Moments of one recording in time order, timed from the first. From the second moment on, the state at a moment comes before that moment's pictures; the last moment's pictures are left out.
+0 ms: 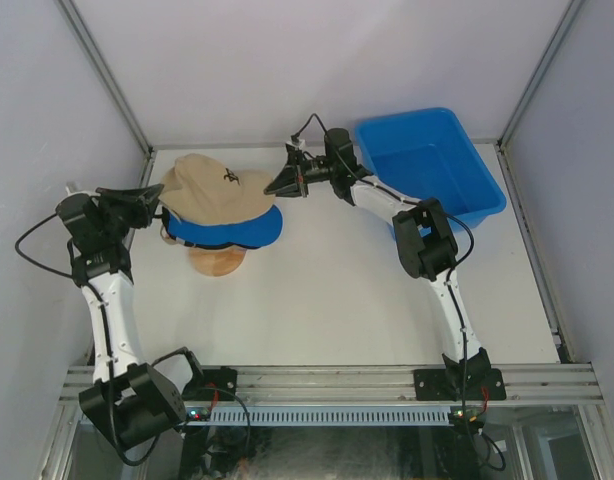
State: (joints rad) left arm 0.46 1.03 0.93 -0.17 0.52 -1.21; right arm 0.51 2.39 1.93 0.32 -1.20 1.38
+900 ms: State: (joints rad) left arm 0.46 0.74 0.79 -0.16 0.44 -1.26; right arm 0.51 2.40 1.91 0.43 -1.19 1.46
